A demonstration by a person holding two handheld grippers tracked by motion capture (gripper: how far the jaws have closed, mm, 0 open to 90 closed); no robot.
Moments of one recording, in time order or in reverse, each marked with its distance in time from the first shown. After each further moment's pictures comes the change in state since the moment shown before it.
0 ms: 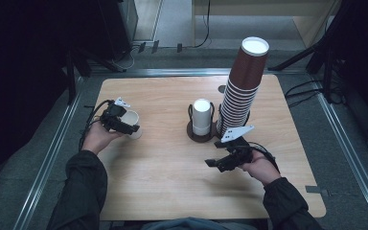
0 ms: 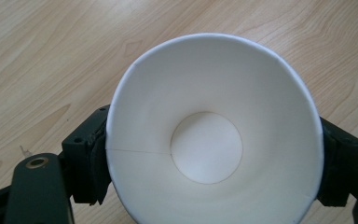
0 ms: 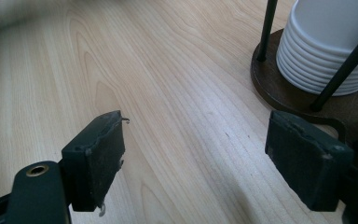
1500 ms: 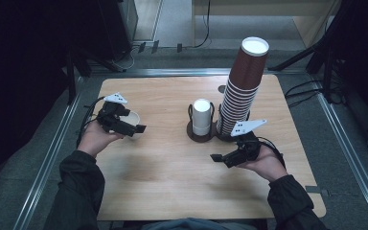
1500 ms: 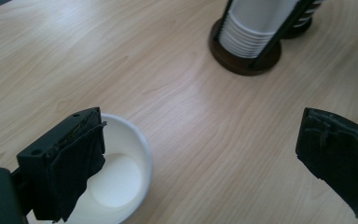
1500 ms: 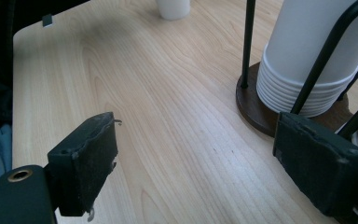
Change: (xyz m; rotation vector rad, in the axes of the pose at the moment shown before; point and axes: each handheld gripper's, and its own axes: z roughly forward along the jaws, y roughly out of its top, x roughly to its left) left arm -0.040 0.021 -0.061 -0.166 -0.217 -0.013; right arm -0.006 0.010 -0.030 -0.084 0.014 -0.009
